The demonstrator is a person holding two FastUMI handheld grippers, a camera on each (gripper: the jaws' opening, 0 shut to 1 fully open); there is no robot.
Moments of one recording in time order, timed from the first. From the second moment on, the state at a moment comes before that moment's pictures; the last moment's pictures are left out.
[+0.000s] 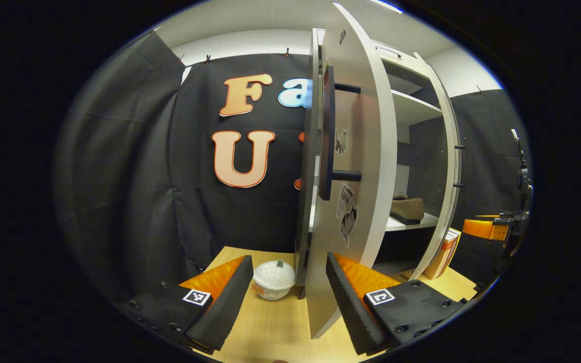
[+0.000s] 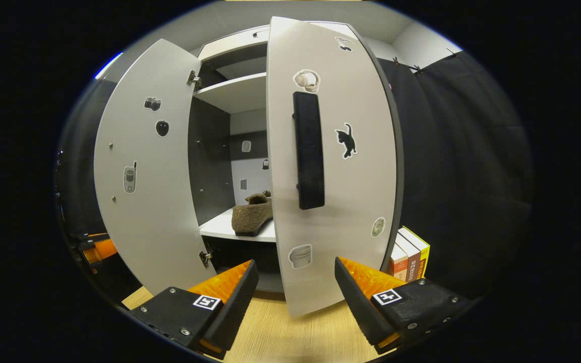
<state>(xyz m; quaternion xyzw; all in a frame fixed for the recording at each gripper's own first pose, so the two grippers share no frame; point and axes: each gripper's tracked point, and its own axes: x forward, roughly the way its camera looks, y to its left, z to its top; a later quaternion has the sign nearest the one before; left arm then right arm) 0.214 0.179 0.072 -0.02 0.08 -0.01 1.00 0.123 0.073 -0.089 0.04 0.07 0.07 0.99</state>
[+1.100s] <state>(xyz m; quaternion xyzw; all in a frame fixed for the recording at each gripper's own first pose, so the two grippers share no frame) 0.273 0.057 0.062 -0.02 0.09 -0.10 0.99 0.101 -0.042 -0.078 0.03 0.04 0.01 1.00</state>
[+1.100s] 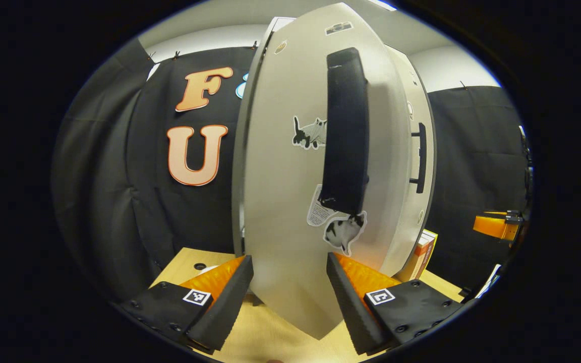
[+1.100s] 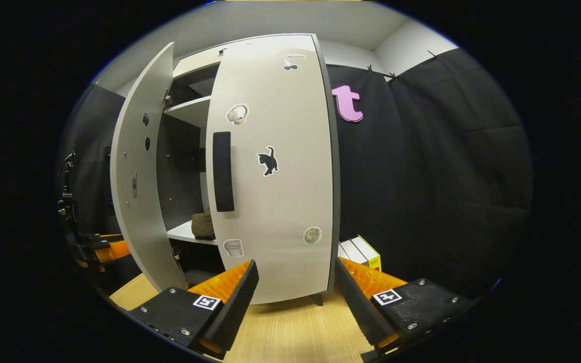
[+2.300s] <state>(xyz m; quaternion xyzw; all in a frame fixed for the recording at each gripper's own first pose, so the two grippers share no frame) 0.342 0.012 0.043 -0.01 0.11 -0.05 0.99 0.156 -0.127 -0.093 0.04 0.05 -0.02 1.00</state>
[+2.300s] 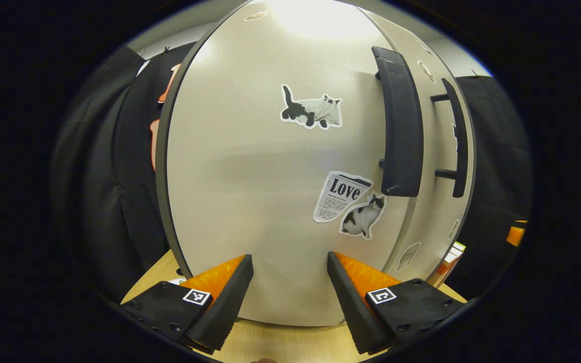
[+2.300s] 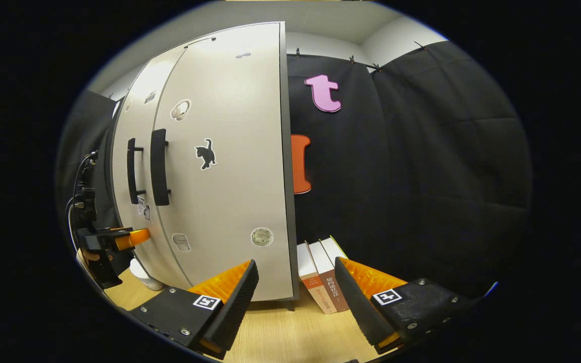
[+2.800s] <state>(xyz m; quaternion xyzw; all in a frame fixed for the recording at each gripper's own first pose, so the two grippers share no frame) 0.290 0.077 0.149 -0.03 0.05 0.00 1.00 0.162 -0.113 -0.014 0.02 0.00 0.01 1.00</state>
